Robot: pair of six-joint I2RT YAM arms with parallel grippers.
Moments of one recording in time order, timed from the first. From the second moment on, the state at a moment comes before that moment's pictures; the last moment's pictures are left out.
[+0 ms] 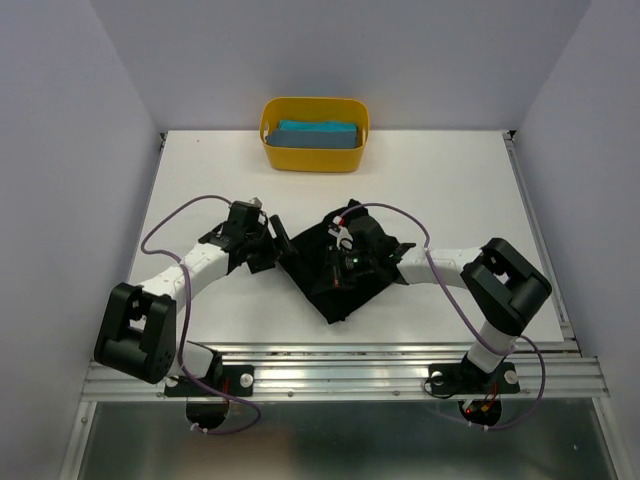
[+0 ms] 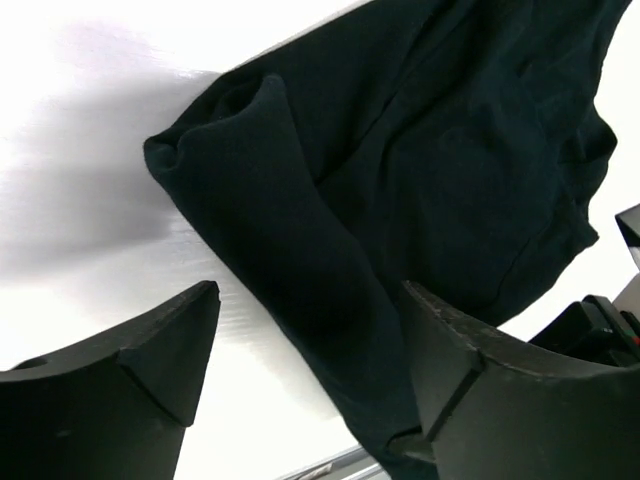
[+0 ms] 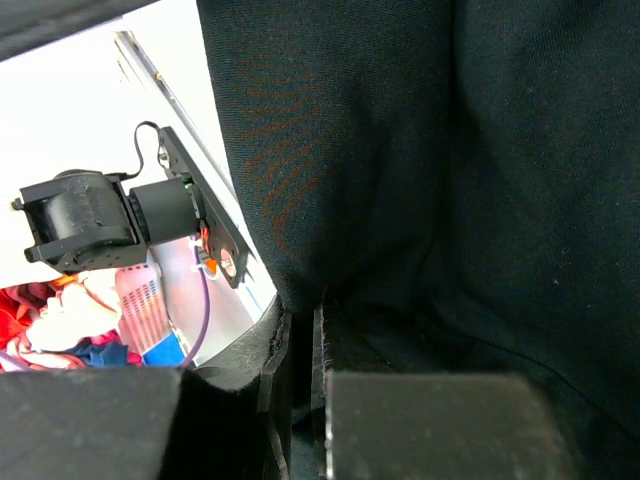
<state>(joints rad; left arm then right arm) -0.36 1.36 0.76 -0.31 0.19 -0.75 0.77 1.72 0.87 0.15 -0.64 0.84</state>
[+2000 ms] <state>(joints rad) -0.38 1.37 0.72 -0.32 0.14 -0.80 1.33 1.76 1.13 -0.44 0.55 0.47</state>
